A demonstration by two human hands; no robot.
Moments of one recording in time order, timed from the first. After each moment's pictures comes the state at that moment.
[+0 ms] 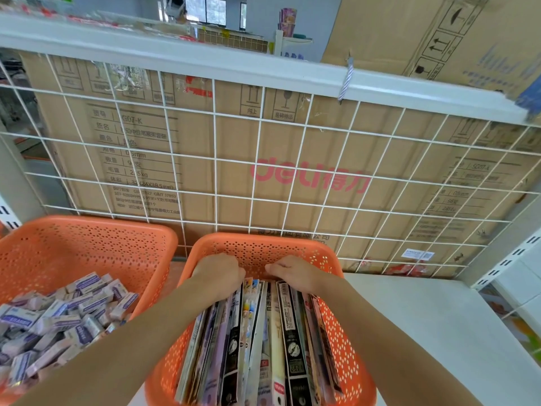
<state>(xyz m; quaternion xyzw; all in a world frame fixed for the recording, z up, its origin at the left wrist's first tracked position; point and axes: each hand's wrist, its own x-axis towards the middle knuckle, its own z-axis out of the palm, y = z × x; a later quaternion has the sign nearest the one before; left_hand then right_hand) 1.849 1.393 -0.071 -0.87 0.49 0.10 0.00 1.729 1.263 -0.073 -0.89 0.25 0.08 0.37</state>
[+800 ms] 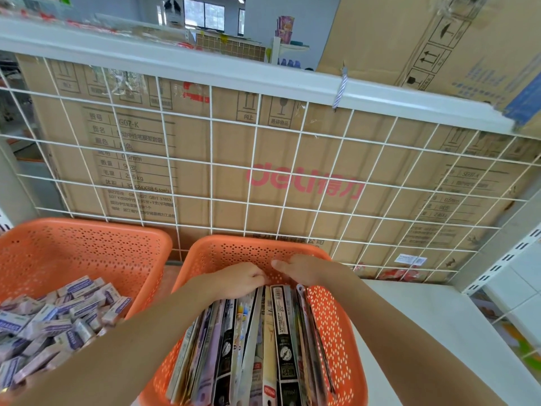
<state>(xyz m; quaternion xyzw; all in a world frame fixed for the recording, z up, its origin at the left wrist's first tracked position) 1.842 1.366 -0.077 -0.75 0.54 0.34 -0.18 1.727 1.248 -0.046 -0.90 0.30 0.19 0.24</state>
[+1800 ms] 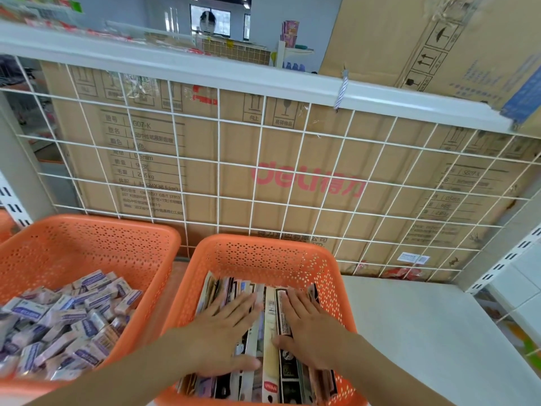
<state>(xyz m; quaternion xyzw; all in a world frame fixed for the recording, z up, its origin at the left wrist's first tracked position) 1.800 1.455 -0.080 -0.71 0.65 0.22 0.14 1.657 1.324 -0.076 -0.95 0.20 0.23 0.08</state>
